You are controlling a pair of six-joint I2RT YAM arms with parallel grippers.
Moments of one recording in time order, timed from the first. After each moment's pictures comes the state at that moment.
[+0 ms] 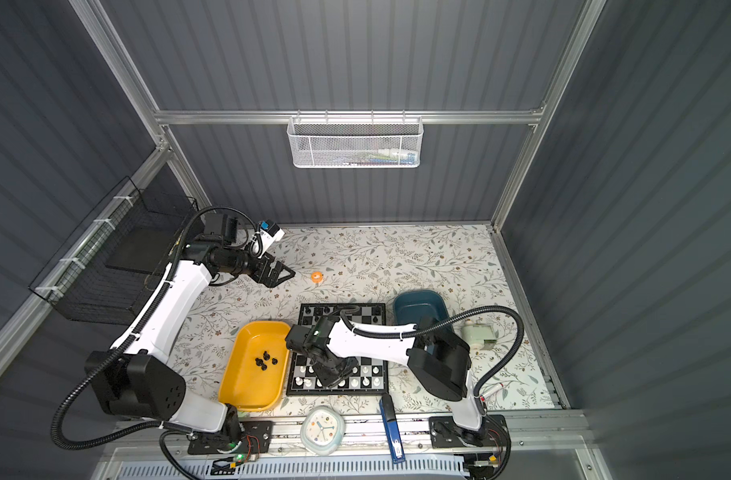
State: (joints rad) left arm -0.13 1.51 1.50 -0.95 0.54 0.43; right arm 1.22 1.96 1.51 -1.13 -0.02 0.60
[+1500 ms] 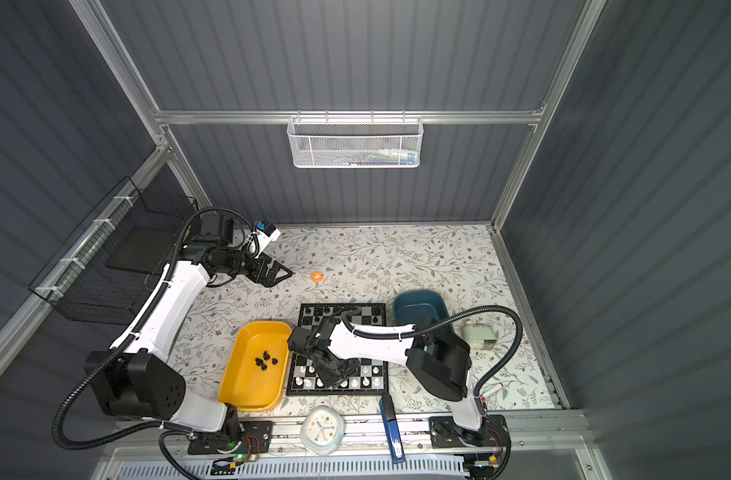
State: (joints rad) left arm -0.10 1.51 1.48 -0.95 0.55 0.42; right arm 1.22 1.95 1.47 -1.11 0.02 0.61
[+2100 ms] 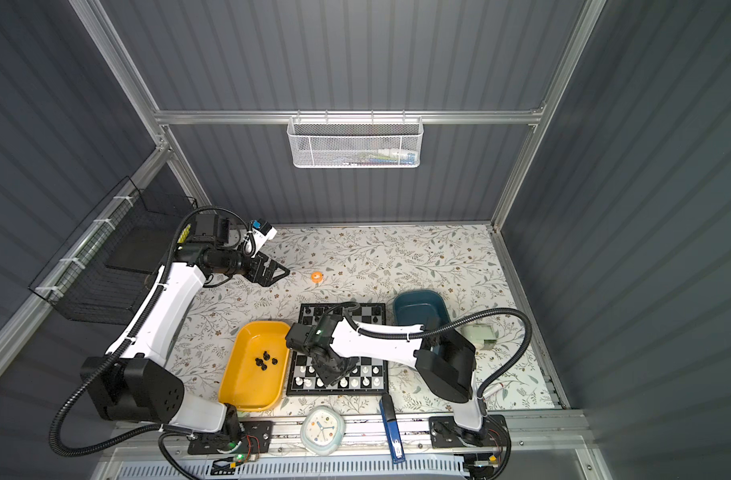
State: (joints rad) left arm -0.08 1.48 1.48 -0.95 0.55 0.42; right arm 1.23 1.92 1.51 -1.14 0.04 0.55
